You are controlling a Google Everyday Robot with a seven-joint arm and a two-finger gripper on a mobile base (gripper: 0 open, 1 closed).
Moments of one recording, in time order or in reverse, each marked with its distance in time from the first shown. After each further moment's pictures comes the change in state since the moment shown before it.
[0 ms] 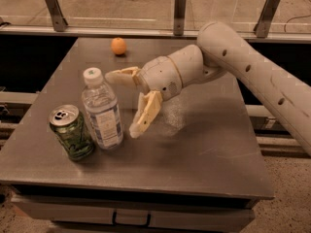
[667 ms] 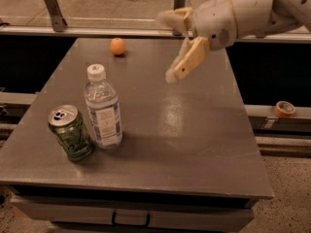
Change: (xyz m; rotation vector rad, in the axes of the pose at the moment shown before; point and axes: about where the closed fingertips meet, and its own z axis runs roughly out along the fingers) arm -0.055 -0.032 -0.139 0.387 0.155 -0.081
